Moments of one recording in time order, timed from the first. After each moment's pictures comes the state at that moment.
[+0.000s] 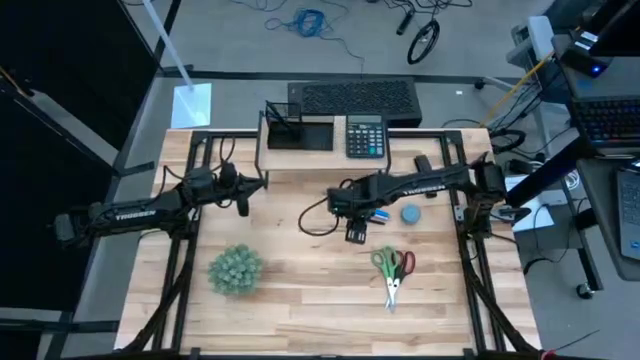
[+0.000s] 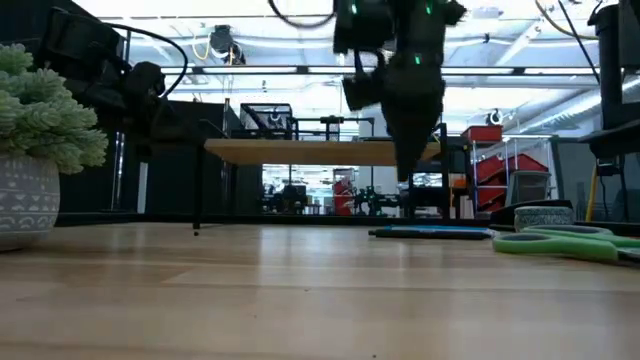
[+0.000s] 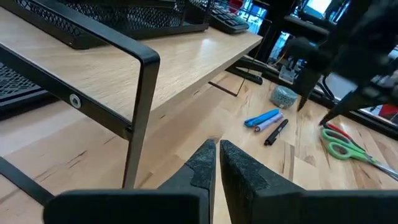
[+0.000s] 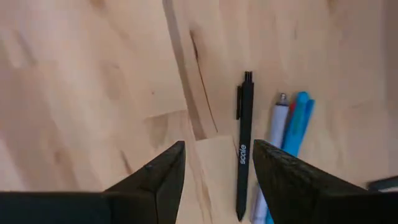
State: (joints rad) left arm 0.49 0.69 0.07 0.41 0.17 -0.28; right arm -0.03 1.84 1.36 -0.93 0.04 0.22
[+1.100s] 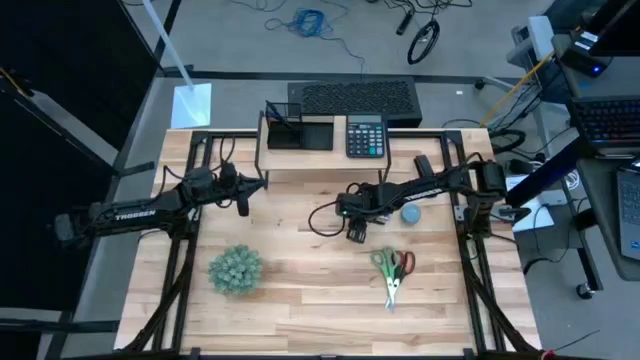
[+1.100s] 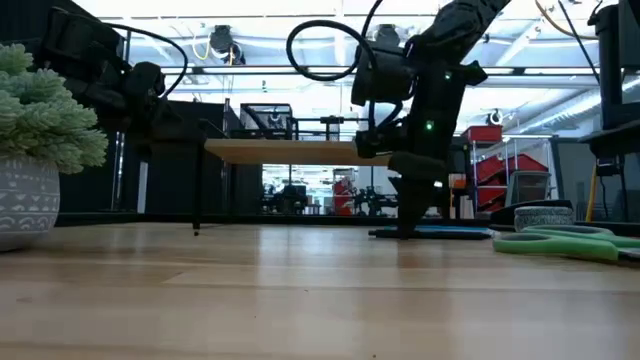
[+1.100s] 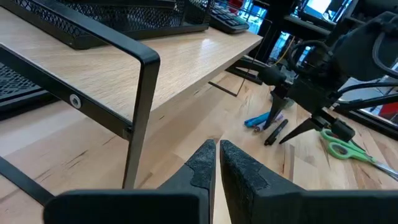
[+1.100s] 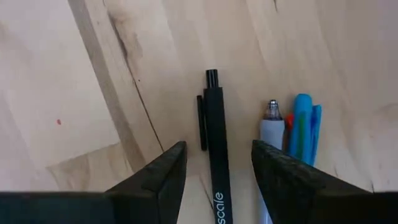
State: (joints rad) left arm 0.49 0.69 0.07 0.41 0.17 -0.28; right arm -0.07 1.85 1.09 -0.55 0.15 0.23
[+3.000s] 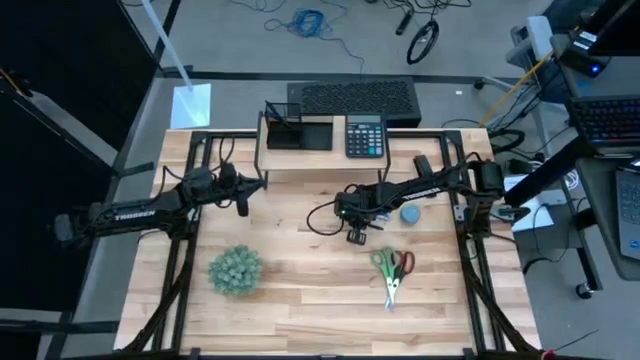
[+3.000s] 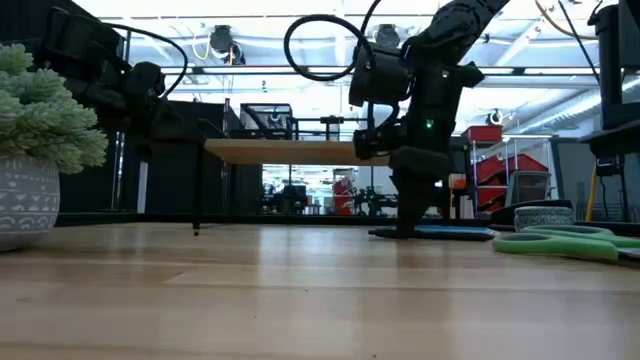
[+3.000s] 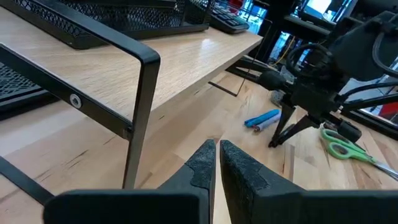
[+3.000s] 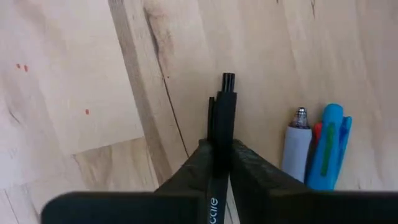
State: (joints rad) left arm 0.49 0.69 0.07 0.41 0.17 -0.28; right arm -0.07 1.90 1.09 -0.55 0.07 0.17
